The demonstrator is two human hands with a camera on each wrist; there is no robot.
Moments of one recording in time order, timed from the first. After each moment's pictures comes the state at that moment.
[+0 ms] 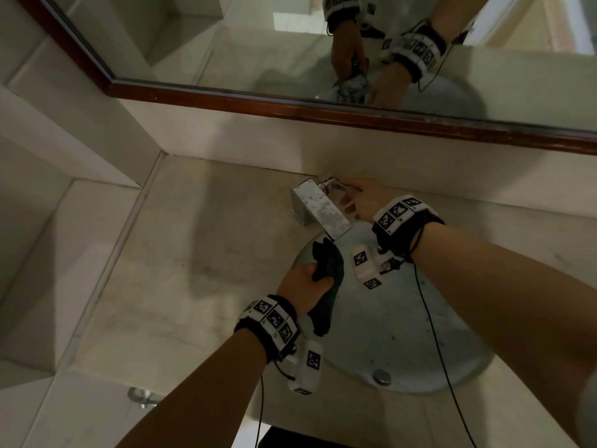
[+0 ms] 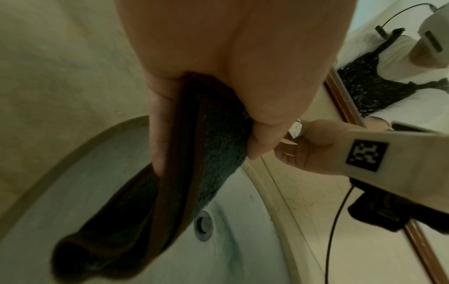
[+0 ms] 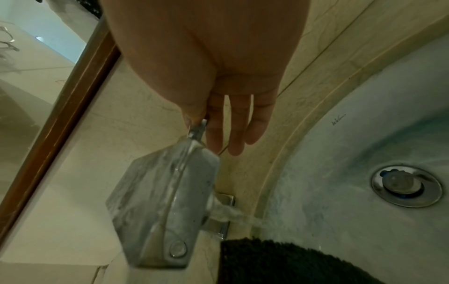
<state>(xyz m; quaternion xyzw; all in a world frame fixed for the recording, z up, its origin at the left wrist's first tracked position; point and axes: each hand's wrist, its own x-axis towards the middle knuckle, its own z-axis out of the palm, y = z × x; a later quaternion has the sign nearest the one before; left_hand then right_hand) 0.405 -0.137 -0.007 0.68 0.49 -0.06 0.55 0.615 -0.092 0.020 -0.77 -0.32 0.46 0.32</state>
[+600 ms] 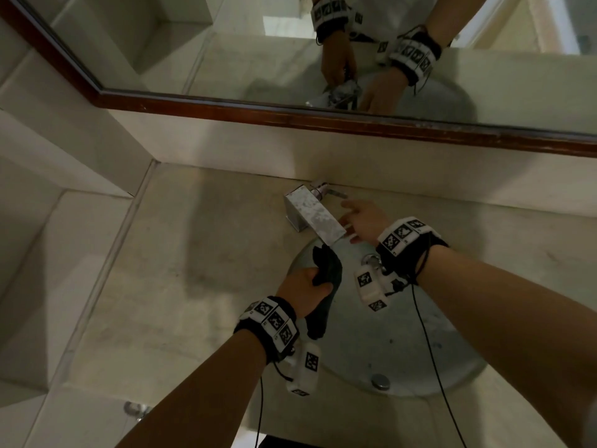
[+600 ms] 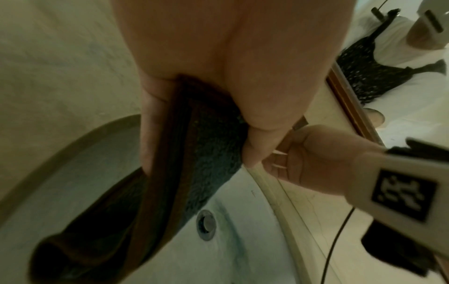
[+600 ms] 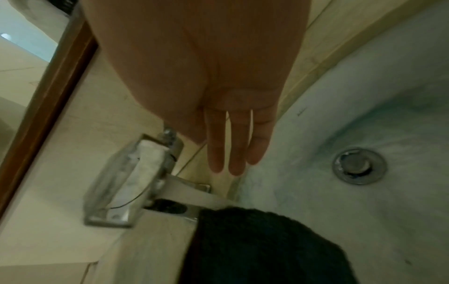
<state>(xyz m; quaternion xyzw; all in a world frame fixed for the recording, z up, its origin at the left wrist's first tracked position) 0.415 -0.128 -0.012 0.72 0.46 -0.12 0.51 0.608 -0.117 0.008 -0.76 -0.26 0.51 0.30</state>
